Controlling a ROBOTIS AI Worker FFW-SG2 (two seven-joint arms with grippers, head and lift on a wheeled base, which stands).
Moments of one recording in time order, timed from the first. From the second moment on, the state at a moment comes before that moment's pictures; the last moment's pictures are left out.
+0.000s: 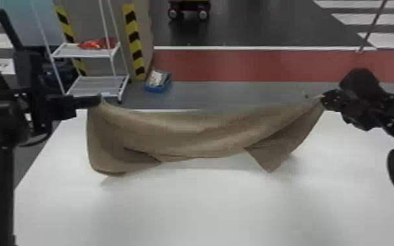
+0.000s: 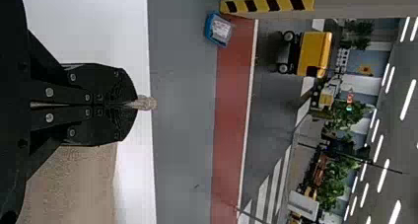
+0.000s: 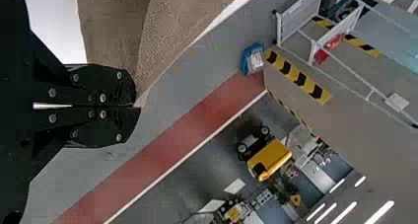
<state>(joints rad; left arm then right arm) -0.50 0.18 0.29 -1.51 -0.14 0.95 -0.69 -0.34 -0.24 -0.13 -1.55 0.72 0.27 0.78</state>
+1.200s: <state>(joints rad) 0.27 0.11 0.54 -1.91 0.07 0.51 -0.84 0.30 -0.35 -0.25 -1.98 0.63 0.12 0.97</state>
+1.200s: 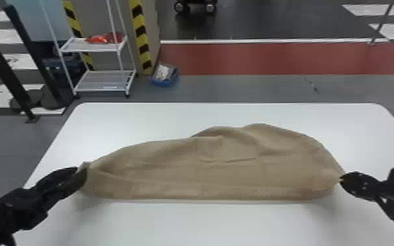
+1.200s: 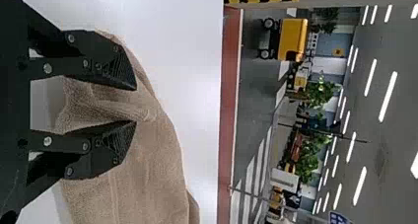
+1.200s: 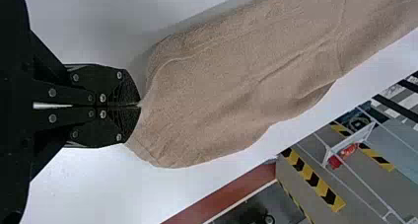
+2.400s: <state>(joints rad) 0.53 0.22 0.65 -2.03 -0.27 -0.19 -1.08 0.26 -0.28 -0.20 -1.95 0.72 0.11 0.98</state>
